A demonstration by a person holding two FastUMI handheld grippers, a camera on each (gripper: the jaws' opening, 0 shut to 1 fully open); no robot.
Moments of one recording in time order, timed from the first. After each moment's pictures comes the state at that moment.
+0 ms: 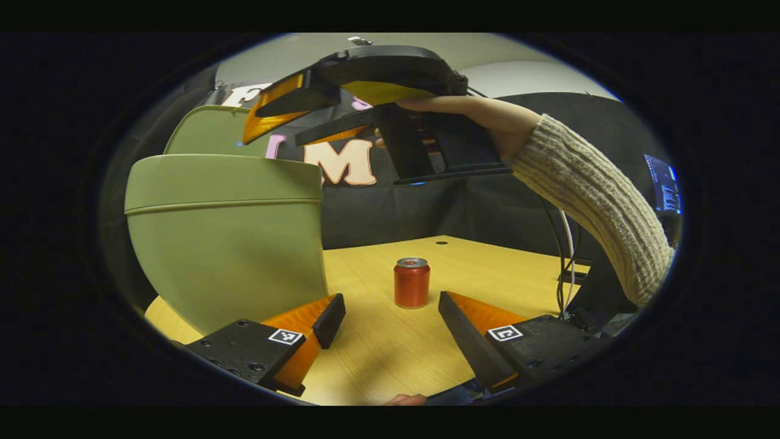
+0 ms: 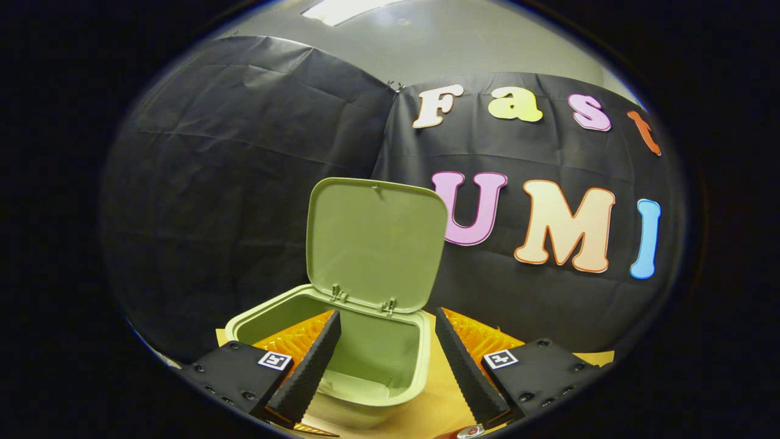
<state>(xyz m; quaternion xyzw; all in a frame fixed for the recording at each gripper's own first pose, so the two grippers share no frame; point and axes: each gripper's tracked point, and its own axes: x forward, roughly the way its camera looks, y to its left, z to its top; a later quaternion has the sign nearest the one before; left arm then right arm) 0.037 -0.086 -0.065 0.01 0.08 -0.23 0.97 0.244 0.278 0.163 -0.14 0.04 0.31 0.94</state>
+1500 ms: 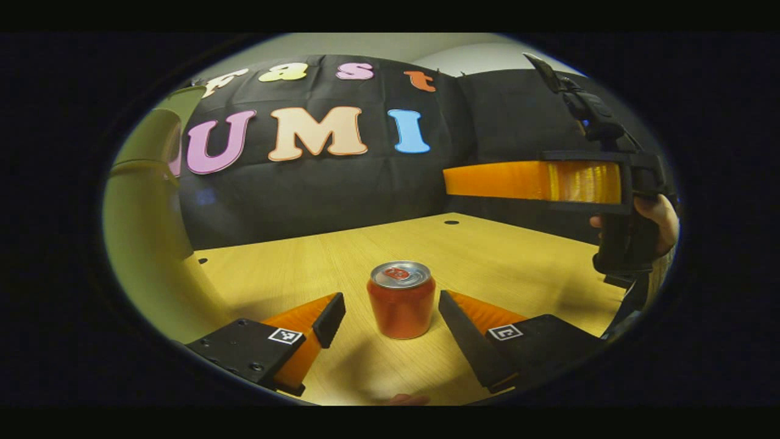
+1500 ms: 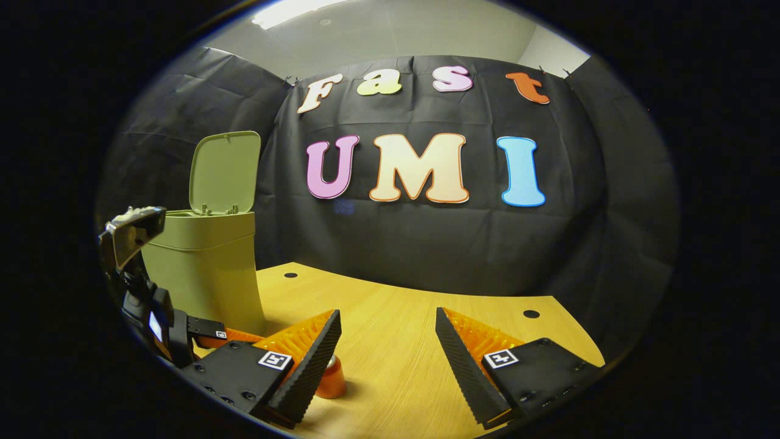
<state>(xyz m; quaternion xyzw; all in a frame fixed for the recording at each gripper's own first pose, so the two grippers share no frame) 0.147 -0.178 -0.121 0.04 0.16 -0.21 0.96 0.250 -0.016 0.049 -0.08 0.06 0.10 0.99</state>
